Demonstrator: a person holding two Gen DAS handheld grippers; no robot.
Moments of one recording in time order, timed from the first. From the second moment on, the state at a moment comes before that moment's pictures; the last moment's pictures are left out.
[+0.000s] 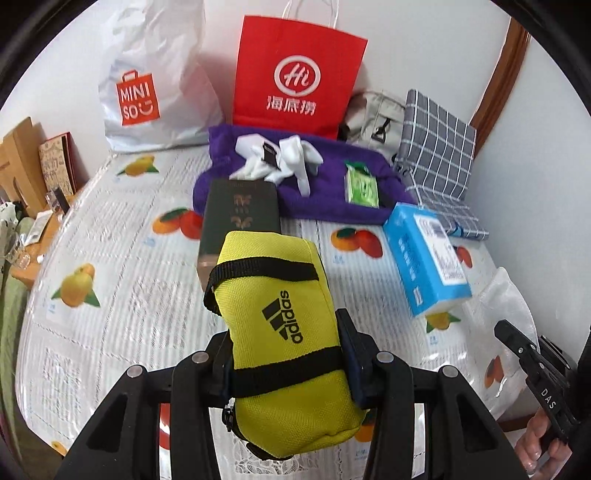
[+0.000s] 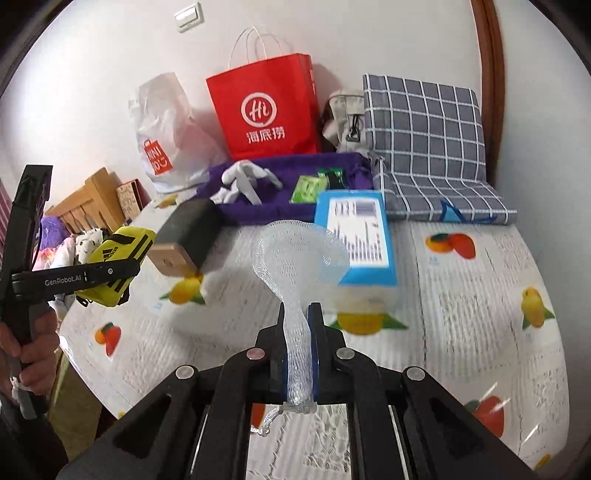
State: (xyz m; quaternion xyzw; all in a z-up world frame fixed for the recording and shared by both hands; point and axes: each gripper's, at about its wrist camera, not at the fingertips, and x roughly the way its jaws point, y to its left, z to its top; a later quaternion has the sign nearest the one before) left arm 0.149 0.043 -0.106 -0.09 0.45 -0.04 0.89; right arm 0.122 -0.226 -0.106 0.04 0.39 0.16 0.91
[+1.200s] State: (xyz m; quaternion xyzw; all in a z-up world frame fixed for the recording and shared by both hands) left arm 0.262 0.071 -0.039 -0.08 0.40 -0.01 0.91; right arm 0.258 -0.221 -0.030 0.03 0.34 0.14 0.93
